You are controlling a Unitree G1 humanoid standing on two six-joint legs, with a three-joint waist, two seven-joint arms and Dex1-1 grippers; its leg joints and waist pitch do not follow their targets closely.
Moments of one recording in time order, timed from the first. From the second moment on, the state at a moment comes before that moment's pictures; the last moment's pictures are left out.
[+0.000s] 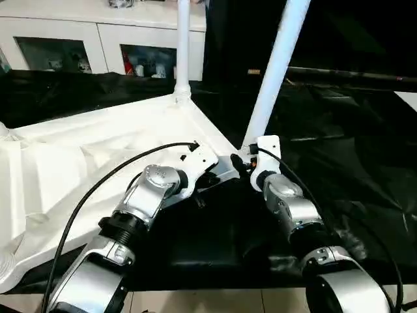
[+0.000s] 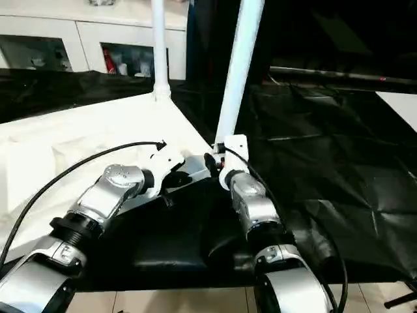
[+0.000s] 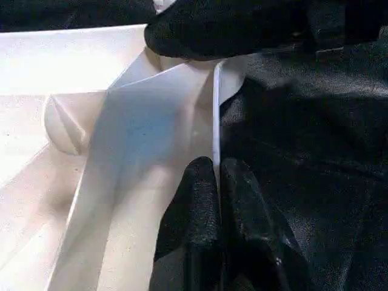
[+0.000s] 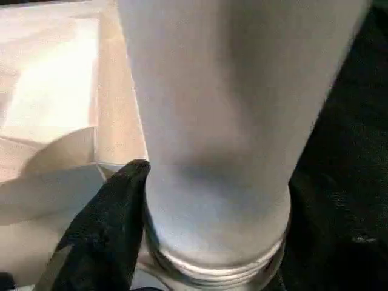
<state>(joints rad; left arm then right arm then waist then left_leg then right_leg) -0.66 0.20 -0.28 0.62 0.11 0.30 -0.75 -0.65 -0.01 -0.02 0.86 0.11 0.07 0.23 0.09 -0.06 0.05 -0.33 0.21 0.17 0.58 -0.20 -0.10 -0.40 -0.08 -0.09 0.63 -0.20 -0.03</state>
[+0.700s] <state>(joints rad) -0.50 0.43 -0.29 0.37 -0.01 0.23 -1.16 -0.51 -0.33 0.19 0.54 0.14 0.11 0.98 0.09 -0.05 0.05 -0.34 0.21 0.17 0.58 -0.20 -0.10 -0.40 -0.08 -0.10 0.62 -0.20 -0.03</state>
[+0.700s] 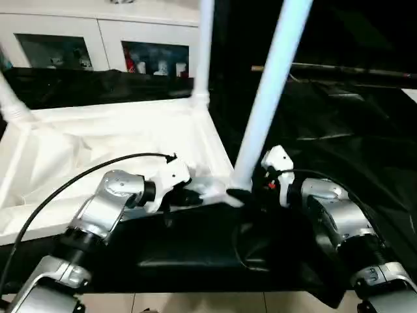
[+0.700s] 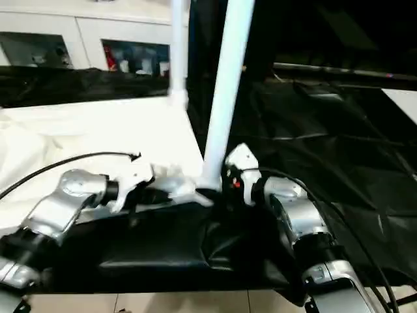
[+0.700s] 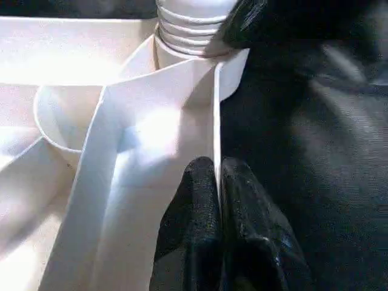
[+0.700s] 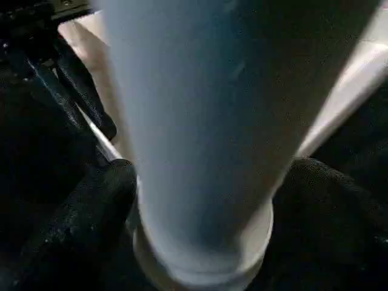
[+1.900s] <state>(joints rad) -0.67 0.18 -0.27 0.62 0.08 0.32 -0.73 -0.69 -0.01 -0.02 0.88 0.14 0.08 0.17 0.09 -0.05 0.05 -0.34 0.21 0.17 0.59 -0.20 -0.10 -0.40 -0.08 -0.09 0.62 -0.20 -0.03</state>
